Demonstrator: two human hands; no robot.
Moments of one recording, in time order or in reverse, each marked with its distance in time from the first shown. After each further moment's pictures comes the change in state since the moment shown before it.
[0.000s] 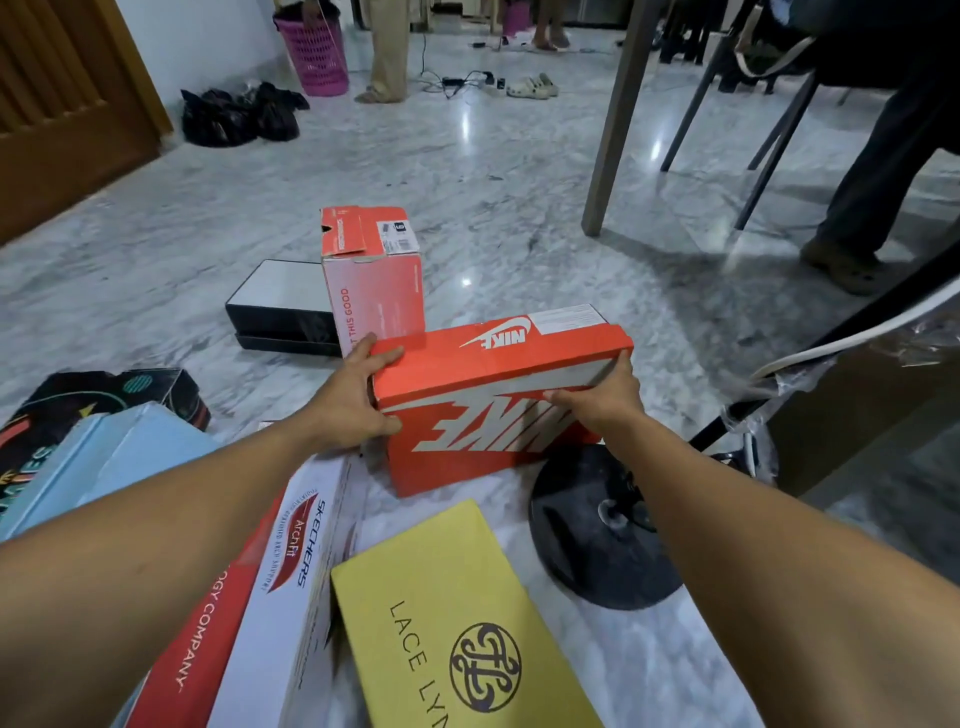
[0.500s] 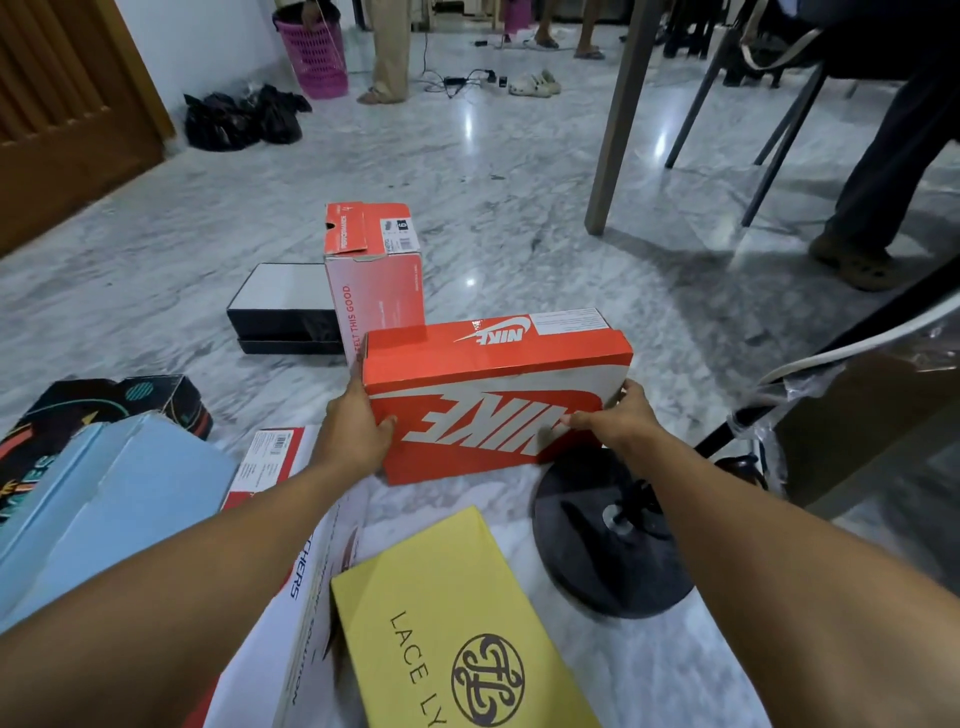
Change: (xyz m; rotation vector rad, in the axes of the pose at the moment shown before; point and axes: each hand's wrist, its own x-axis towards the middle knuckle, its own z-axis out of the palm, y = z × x) left_hand -0.012 -0.001 0.039 -0.001 0.354 -0.133; right_hand 0.018 0.031 -0.007 0.109 -0.117 0.146
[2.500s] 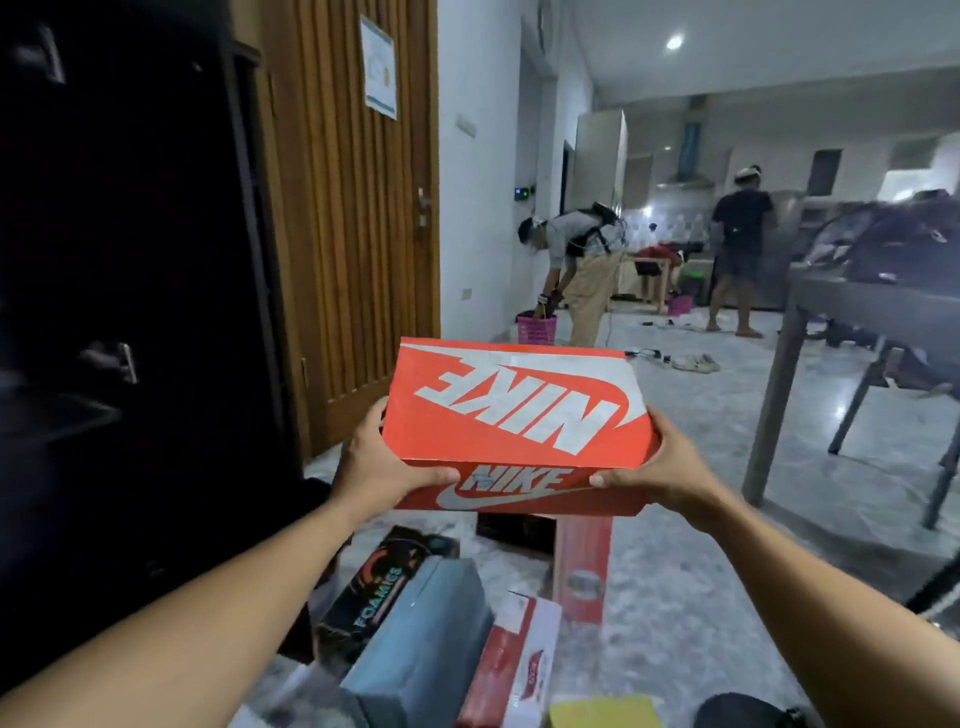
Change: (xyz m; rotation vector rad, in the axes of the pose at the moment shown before) left_hand -0.221 0.103 -0.429 -0.206 0.515 0.200; right_hand -0.349 -0.283 -0.001 0.049 -0.491 -0.851
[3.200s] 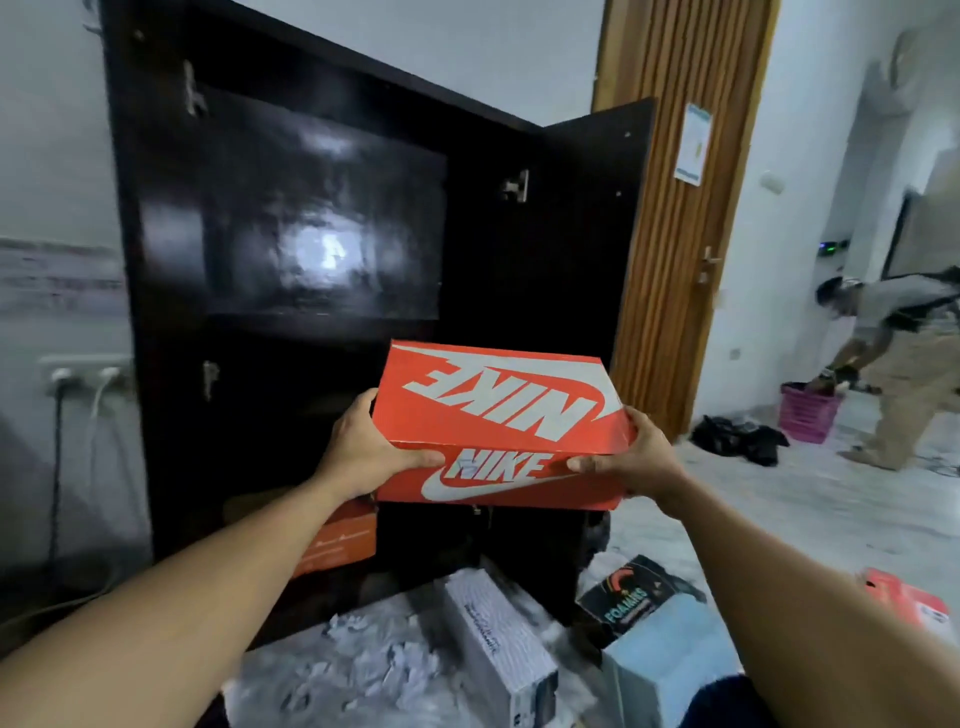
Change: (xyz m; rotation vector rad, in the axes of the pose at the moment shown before) left_hand -0.212 0.013 -0.377 0.301 0.469 -0.225; right_hand -0.091 -0.189 0.304 0.078 -0.492 -0.129
